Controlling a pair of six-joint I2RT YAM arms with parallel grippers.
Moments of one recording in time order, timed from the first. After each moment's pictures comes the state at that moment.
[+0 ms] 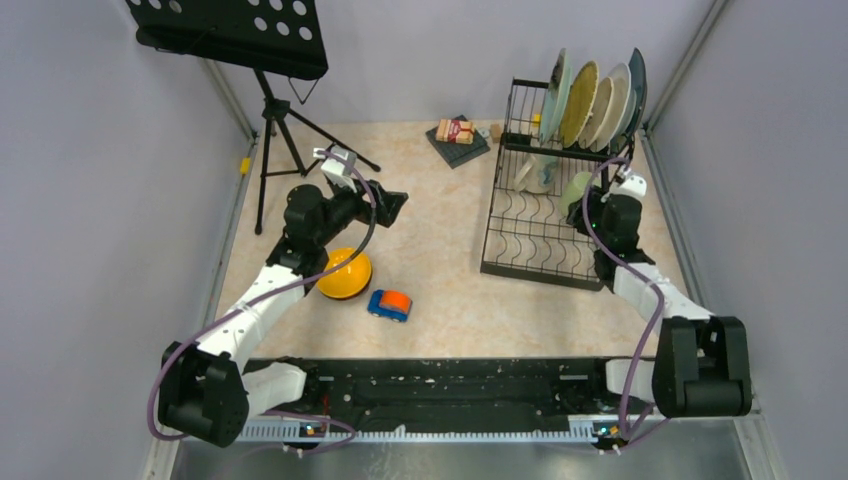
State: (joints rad) left arm -0.31 1.14 0.76 0.33 0.34 -0.26; right arm 0.02 1.27 0.59 0.32 0.06 0.39
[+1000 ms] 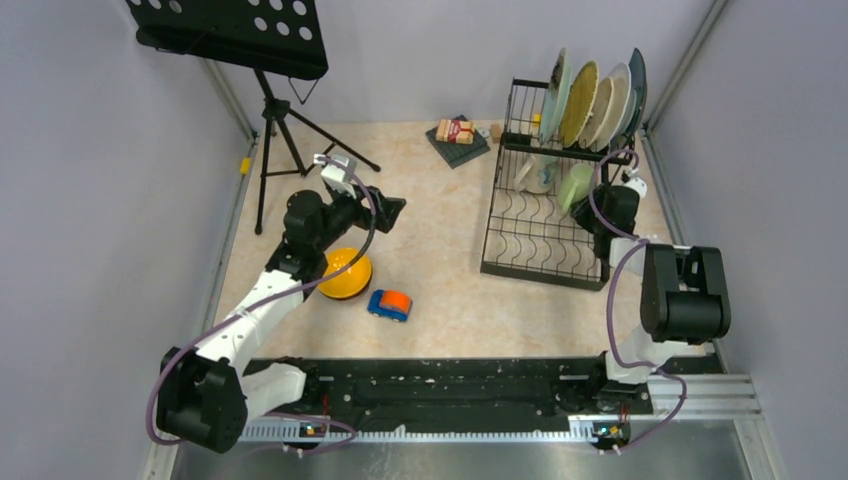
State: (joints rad) left arm -0.31 1.12 0.72 0.32 0.34 -0.23; right arm -0.08 1.61 0.69 0.44 -0.01 0.58
